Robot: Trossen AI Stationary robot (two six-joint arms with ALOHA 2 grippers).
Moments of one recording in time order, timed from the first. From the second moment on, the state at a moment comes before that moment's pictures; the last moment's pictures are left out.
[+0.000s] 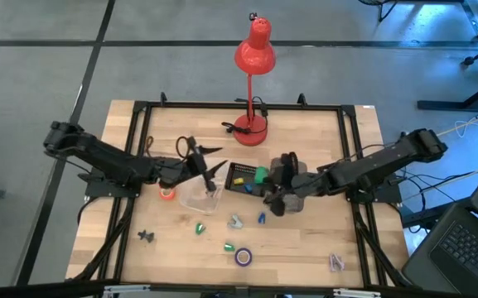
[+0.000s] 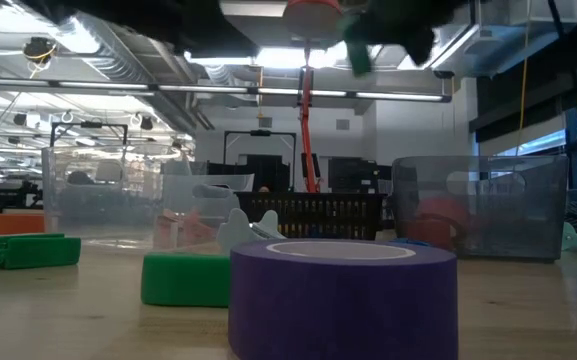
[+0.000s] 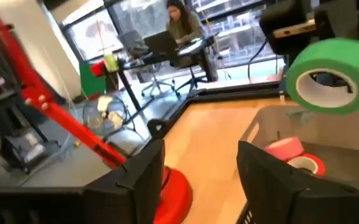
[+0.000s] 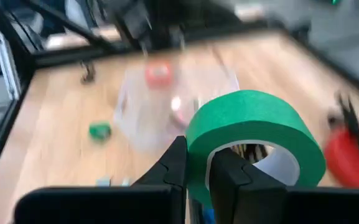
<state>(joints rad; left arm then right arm) -0.21 1.25 0.61 0.51 -0.75 0.20 0.36 1.36 0.91 -0.10 0.47 0.36</state>
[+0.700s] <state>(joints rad) -0.22 1.14 0.61 0.36 -0.71 0.12 0.29 1.52 0.91 -0.60 0.04 0.80</state>
